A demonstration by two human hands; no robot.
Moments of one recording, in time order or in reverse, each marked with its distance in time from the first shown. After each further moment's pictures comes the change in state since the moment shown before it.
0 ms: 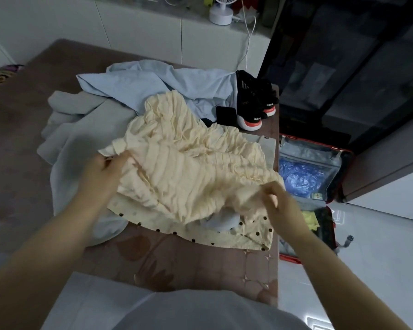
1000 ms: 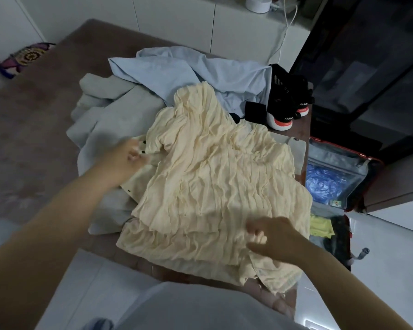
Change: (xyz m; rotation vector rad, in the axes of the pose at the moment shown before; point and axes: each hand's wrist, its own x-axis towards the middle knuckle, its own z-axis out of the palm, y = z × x) left_hand 0.039 -0.022 -0.029 0.499 -0.269 -0.064; right_hand -0.006 -0.014 0.037 -0.490 -0.703 -0.196
